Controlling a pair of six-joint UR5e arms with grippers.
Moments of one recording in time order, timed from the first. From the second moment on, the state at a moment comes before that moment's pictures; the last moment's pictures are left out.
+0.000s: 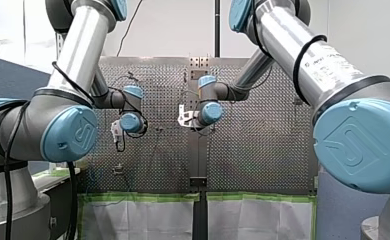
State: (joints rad) left arm -0.05 -2.03 -1.88 -2.47 -1.69 -1.75; right arm 2.31 -0.82 1.26 -0.23 1.64 1.63
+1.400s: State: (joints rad) left arm -0.03 -2.15 -1.78 -2.58 -1.65 -1.79; right arm 2.25 -0.82 1.22 -0.23 1.63 1.61
